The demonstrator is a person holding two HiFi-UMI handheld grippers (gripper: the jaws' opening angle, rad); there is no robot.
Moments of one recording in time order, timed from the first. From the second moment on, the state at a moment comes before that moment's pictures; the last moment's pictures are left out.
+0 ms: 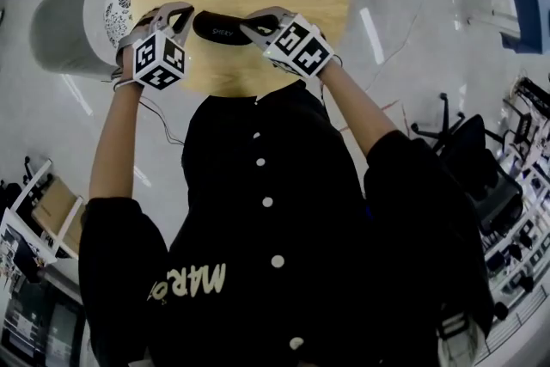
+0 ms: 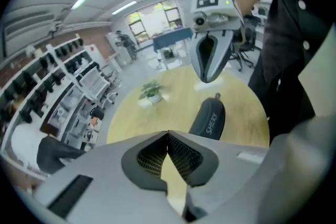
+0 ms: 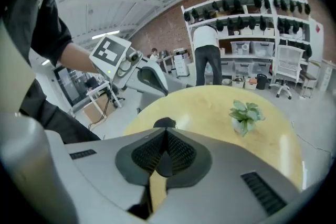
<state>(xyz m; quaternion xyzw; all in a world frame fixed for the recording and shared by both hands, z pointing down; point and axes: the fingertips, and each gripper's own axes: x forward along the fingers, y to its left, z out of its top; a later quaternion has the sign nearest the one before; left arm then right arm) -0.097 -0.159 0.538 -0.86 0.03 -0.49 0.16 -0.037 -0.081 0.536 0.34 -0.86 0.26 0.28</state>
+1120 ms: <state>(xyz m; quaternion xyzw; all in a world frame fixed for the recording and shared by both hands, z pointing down) -0.155 -0.117 0.203 -0.86 0.50 -0.03 0.01 0.098 -0.109 0.235 0.53 -0.85 0.03 -0.01</state>
